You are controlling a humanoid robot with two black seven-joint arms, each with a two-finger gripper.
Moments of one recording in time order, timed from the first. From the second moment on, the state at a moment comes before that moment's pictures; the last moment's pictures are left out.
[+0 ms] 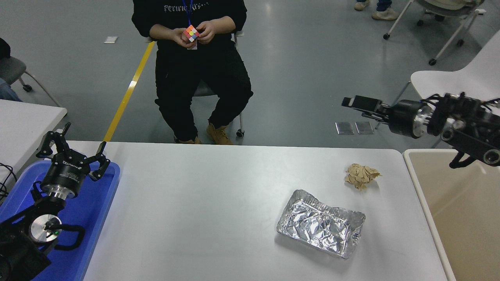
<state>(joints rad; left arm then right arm) -0.56 0.46 -0.57 -0.39 -0.23 -0.70 -0.60 1.30 -0.51 -0.25 0.82 -1.12 0.17 0.45</state>
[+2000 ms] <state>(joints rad) -0.56 0.46 -0.57 -0.39 -0.23 -0.70 -0.60 1.16 -0.11 -0.85 0.55 -1.30 0.05 0.48</state>
